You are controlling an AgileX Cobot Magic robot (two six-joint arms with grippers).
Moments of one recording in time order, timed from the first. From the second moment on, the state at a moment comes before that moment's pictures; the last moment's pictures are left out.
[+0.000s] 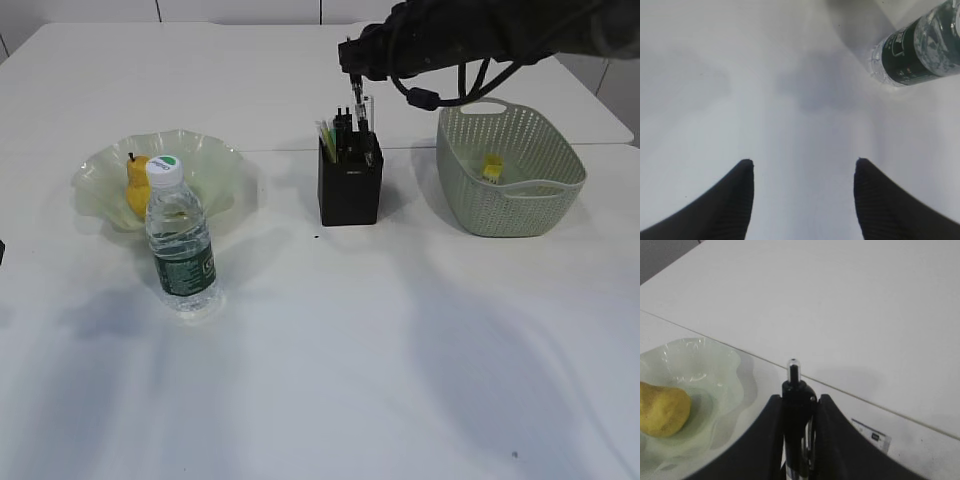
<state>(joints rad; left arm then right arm) 0.01 1.34 -0.90 -0.24 0.80 0.00 0.22 2.17 -1.84 0.97 0.41 -0.96</state>
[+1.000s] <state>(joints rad) 0.01 1.34 -0.90 -0.24 0.80 0.00 0.22 2.32 -1.94 1.18 0.38 -1.15</state>
